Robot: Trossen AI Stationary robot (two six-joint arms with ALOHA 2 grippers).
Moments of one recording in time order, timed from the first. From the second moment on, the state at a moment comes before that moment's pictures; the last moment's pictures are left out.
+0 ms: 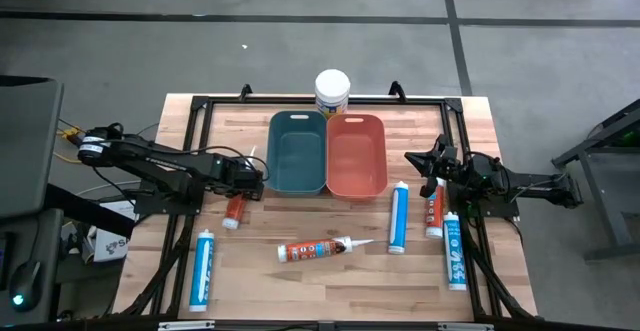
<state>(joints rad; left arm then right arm) -0.05 1.26 0.62 -0.85 -0.11 -1.42 -0.07 0.02 0.01 0.08 0.30 0.12</state>
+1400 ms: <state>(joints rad) -0.05 1.25 0.61 -0.87 -0.12 -1.37 -0.07 0.02 0.01 0.08 0.30 0.12</state>
